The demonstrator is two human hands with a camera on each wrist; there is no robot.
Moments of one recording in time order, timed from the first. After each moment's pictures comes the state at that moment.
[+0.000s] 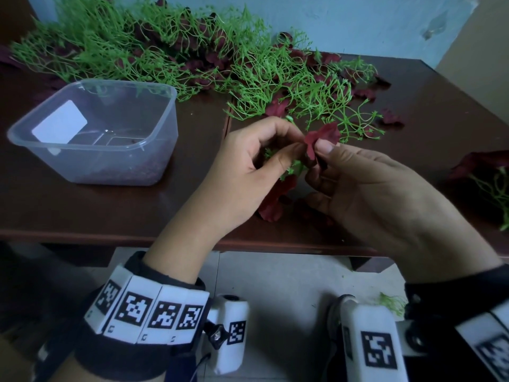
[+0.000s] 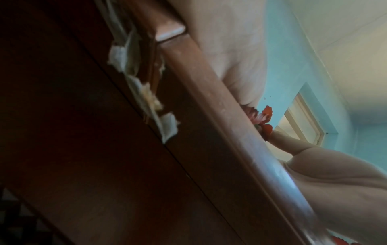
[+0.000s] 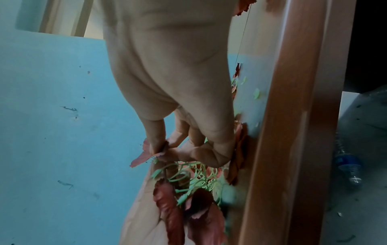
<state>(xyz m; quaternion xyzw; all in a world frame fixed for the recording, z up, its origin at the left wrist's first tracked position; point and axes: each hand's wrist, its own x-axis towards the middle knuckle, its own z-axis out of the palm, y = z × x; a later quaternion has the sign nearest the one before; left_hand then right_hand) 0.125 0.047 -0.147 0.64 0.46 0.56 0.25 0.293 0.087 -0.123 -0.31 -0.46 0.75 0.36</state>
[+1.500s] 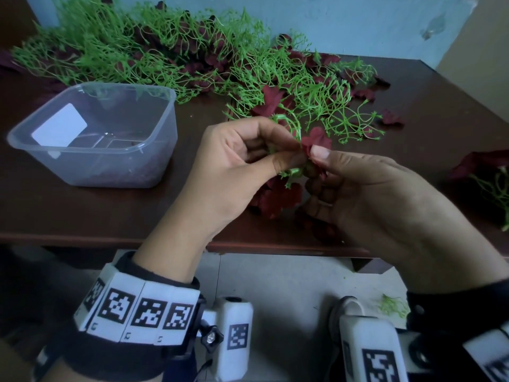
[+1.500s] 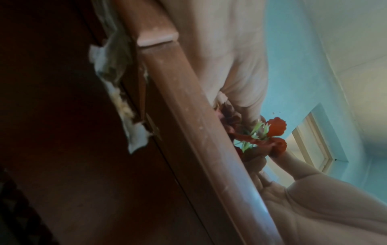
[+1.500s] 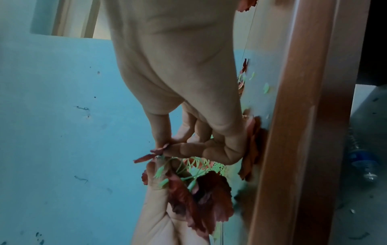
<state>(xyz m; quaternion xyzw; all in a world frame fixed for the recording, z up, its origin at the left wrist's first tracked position) 0.123 0.046 -0.146 0.55 0.38 0.66 0.35 0.291 0.080 -0.117 -0.37 -0.43 0.74 0.35</state>
